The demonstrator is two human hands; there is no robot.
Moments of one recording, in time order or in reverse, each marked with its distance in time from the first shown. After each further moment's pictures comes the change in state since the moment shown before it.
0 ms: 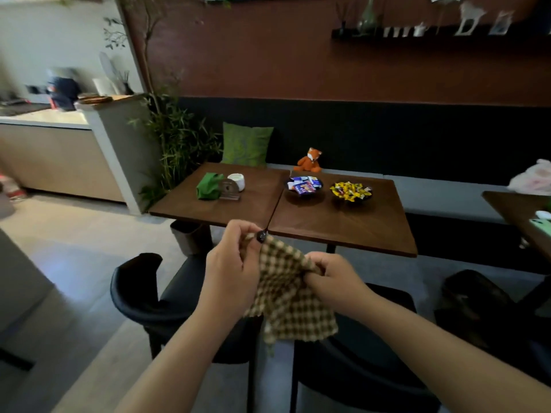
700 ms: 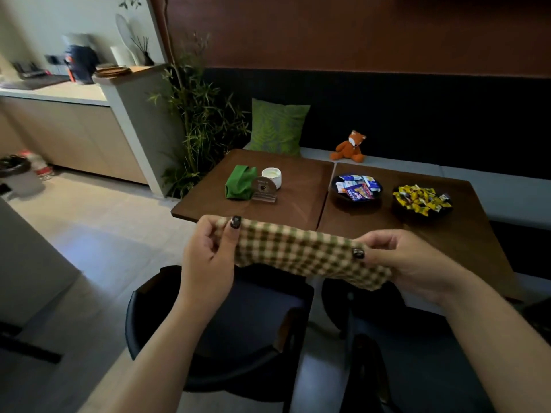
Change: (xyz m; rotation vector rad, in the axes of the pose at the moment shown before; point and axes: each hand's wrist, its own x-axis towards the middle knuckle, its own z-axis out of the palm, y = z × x) left_hand 0.178 -0.176 -0.035 -0.118 0.144 -0.244; right_hand 0.230 0.001 -0.015 0.688 -0.254 0.163
